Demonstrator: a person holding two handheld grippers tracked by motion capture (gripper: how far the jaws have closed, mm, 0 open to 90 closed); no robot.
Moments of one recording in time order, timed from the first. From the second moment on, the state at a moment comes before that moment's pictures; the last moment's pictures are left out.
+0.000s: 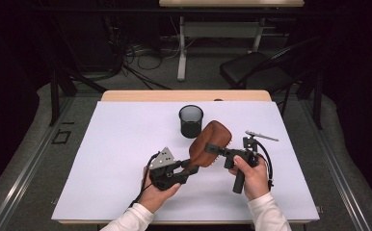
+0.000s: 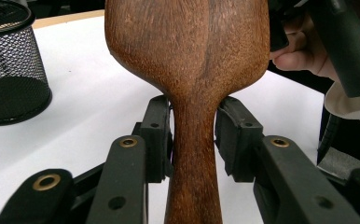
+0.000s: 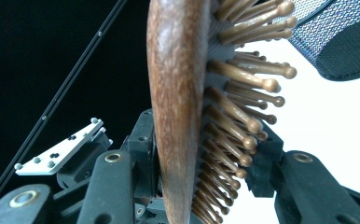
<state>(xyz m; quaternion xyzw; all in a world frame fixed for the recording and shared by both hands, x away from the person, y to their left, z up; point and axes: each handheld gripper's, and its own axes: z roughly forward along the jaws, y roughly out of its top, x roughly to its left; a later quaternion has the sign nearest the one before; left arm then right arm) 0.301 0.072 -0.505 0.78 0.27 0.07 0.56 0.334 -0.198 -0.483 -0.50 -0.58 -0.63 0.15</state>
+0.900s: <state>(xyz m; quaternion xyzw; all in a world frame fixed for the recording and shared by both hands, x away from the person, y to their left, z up) 0.306 0.073 -0.507 0.77 0.29 0.06 0.57 0.336 -0.206 -0.485 -0.51 -0.56 -0.64 0.14</state>
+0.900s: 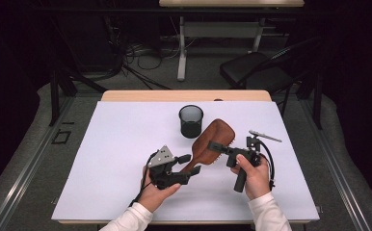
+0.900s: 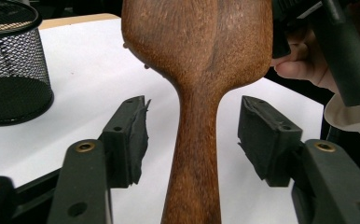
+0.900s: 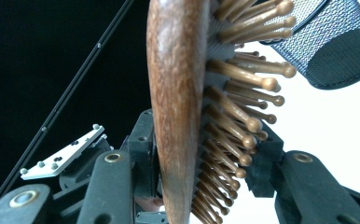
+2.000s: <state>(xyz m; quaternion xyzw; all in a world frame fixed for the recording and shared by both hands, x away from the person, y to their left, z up) 0.311 0.082 -0.497 0.76 0.29 0.07 0.58 0.339 -0.223 -0.486 -0.53 -0.55 -0.64 0.11</state>
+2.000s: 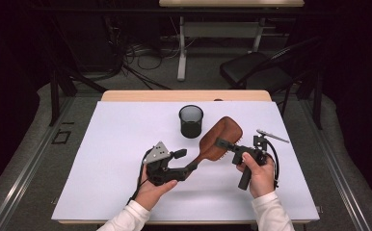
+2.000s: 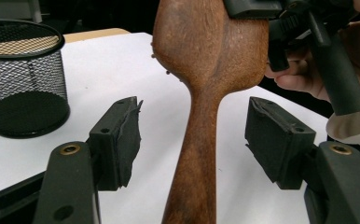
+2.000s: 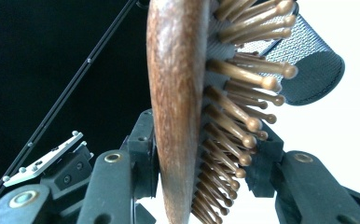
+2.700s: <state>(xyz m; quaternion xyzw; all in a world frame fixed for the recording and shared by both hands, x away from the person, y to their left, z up) 0.323 0.095 -0.496 0.75 0.33 0.09 0.56 0.338 -0.229 -0.485 -0.53 -0.54 -0.65 0.10</state>
